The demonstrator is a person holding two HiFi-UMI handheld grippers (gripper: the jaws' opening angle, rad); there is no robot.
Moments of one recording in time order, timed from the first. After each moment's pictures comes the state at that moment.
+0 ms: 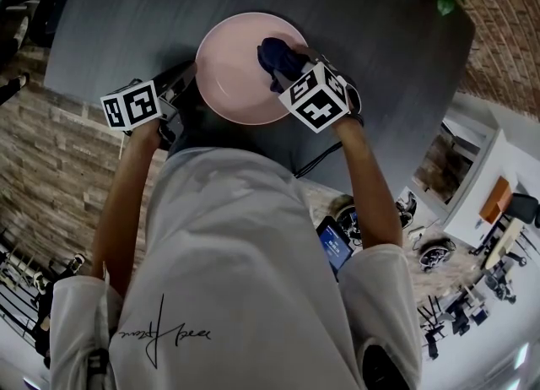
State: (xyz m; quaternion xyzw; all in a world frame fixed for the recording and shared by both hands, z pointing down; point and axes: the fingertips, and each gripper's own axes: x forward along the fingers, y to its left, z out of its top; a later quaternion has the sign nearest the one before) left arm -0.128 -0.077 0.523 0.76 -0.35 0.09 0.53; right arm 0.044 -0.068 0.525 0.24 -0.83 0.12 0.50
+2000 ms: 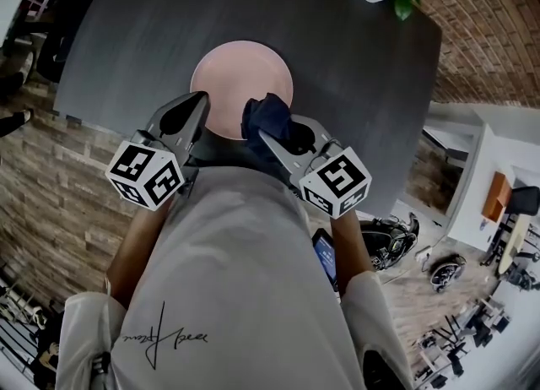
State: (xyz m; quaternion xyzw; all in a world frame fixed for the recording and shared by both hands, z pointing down) left arm -0.067 -0.029 0.345 0.89 -0.36 0.05 0.27; right arm 0.023 0.033 0.363 0.32 -0.91 0.20 0.15
